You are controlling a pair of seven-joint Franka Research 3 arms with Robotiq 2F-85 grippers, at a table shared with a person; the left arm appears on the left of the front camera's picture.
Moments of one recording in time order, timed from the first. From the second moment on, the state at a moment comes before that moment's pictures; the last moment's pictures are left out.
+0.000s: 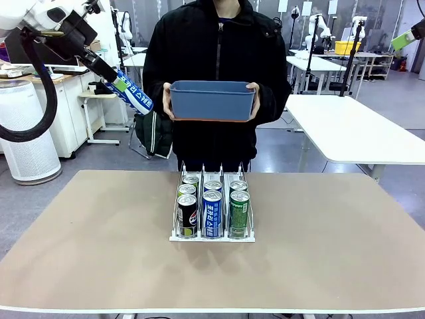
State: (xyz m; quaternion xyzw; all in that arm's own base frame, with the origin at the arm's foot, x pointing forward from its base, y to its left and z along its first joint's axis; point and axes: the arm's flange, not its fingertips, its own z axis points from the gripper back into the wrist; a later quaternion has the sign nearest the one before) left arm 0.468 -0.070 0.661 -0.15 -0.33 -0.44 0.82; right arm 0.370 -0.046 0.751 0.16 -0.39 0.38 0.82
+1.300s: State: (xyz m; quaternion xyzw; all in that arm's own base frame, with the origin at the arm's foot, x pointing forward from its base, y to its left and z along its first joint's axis) left arm 0.314 -0.229 0.617 -0.11 -0.12 -0.52 0.84; right arm 0.371 -0.046 0.751 0.16 -0.39 0.38 0.82
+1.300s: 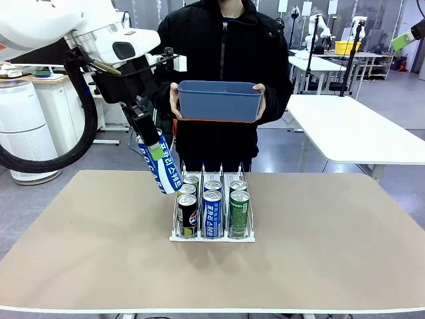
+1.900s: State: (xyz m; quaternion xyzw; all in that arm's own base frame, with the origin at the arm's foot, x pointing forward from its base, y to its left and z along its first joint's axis) left arm 0.318 -0.227 0.613 -0.10 -0.12 -0.52 0.84; right arm 0.371 -0.046 0.751 0.16 -0.39 0.38 0.82
